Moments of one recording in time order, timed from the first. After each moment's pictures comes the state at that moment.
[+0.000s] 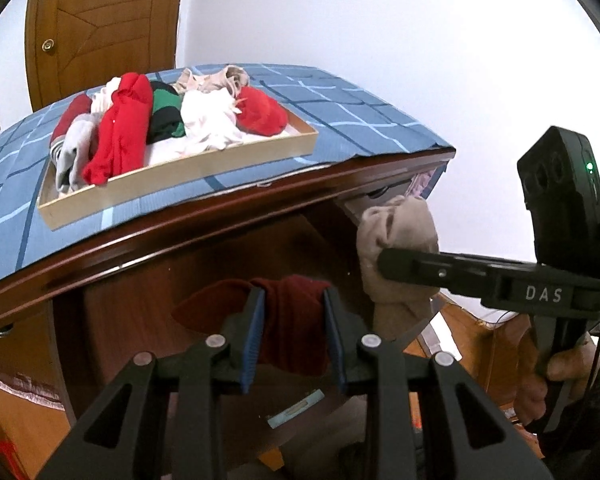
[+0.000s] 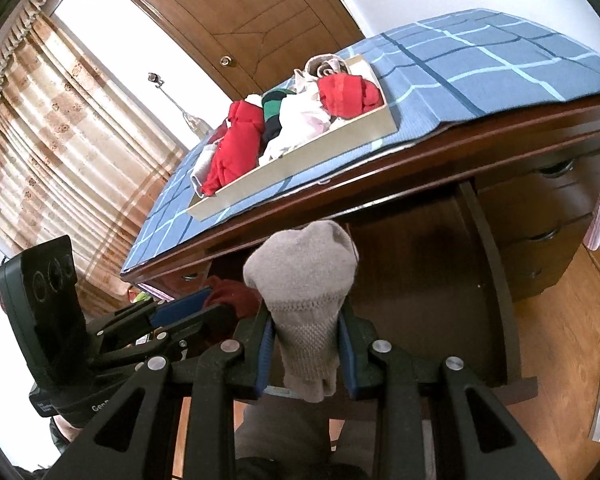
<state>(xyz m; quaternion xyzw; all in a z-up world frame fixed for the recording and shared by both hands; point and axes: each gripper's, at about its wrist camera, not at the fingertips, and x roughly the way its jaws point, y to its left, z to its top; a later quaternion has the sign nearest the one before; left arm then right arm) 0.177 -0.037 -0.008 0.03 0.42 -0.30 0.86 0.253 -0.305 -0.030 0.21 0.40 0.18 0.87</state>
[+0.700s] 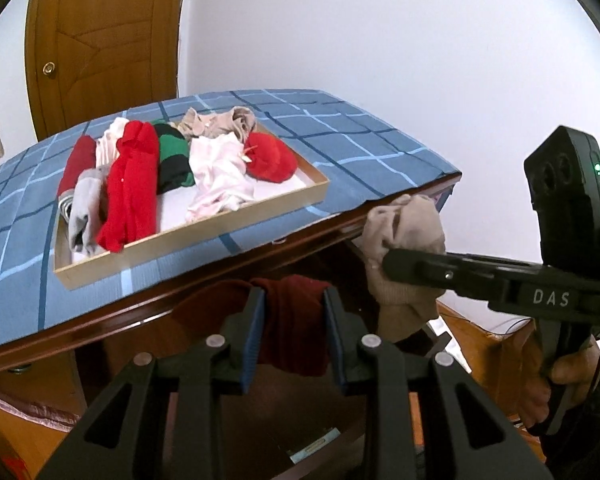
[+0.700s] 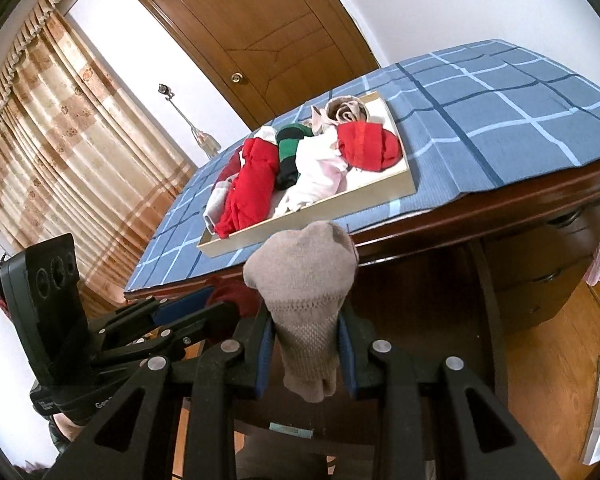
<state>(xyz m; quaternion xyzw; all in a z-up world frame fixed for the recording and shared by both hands) 0.204 -0.040 0.022 0.04 0.38 -0.30 0.87 0.275 -0.304 0.006 0.20 0.37 0.19 0.89</state>
